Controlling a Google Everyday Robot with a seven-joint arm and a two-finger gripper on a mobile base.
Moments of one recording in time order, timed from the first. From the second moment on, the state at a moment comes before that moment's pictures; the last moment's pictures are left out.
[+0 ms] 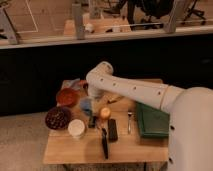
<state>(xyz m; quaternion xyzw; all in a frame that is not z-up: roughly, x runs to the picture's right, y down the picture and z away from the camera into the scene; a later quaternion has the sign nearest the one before) -0.069 0.069 0.828 -0.25 -0.13 -0.07 0.96</state>
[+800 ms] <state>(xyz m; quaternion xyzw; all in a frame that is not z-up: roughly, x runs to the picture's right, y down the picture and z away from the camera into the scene) -0.078 0.072 0.836 -0.27 -0.14 -0.08 0.95</state>
